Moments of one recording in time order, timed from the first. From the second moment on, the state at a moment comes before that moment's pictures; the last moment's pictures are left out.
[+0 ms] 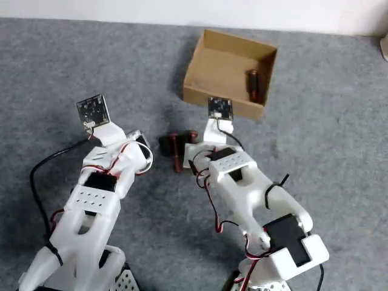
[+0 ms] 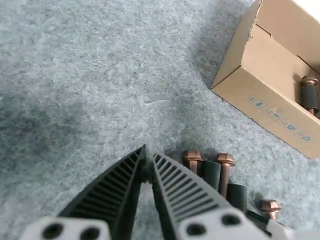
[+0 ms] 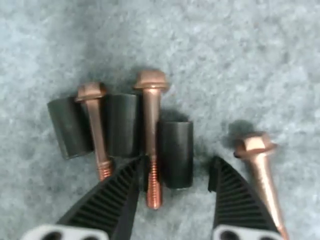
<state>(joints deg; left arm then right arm) 4.1 -39.1 66.6 18.2 34.5 -29.8 -0.4 41.5 26.1 -24.0</state>
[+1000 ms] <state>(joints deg) 4.1 -39.1 66.6 18.2 34.5 -28.1 0.0 41.5 26.1 -24.0</state>
